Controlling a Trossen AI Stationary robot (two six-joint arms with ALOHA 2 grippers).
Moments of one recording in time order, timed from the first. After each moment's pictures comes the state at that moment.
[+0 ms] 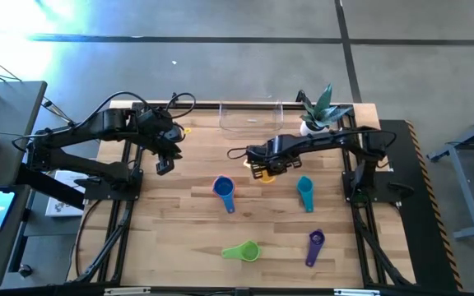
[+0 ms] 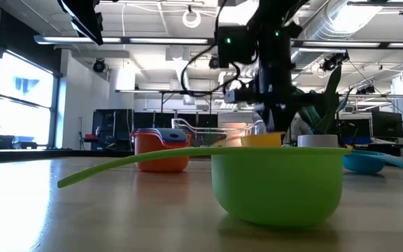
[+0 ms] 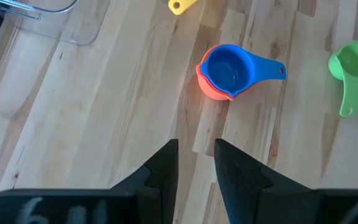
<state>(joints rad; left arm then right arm) 0.22 1.07 1.20 -1.16 0.06 -0.08 -0.10 1.87 1.33 -0.99 0.05 1.18</state>
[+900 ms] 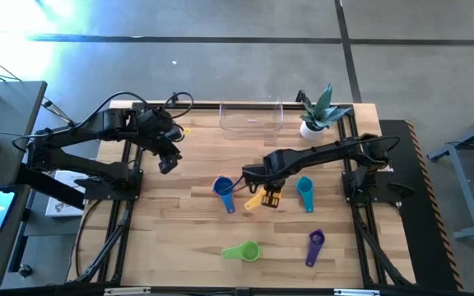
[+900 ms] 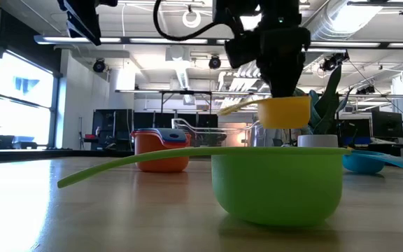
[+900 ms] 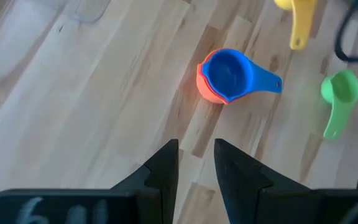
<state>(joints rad) 0.22 1.07 1.20 -1.17 0.07 -0.27 0.09 1.87 1.49 -1.15 0.04 0.31</state>
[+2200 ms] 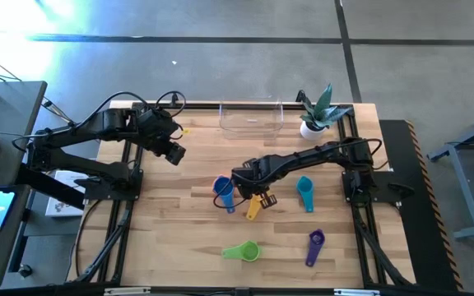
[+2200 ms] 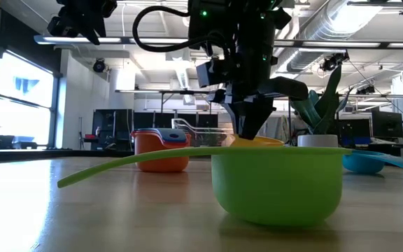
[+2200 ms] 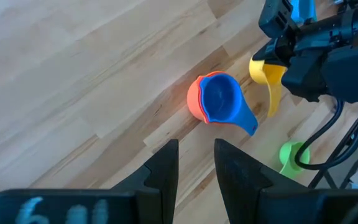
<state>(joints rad) 0.22 1.07 1.20 -1.15 0.07 -0.77 0.07 2.02 1.49 -0.88 0.07 -0.39</state>
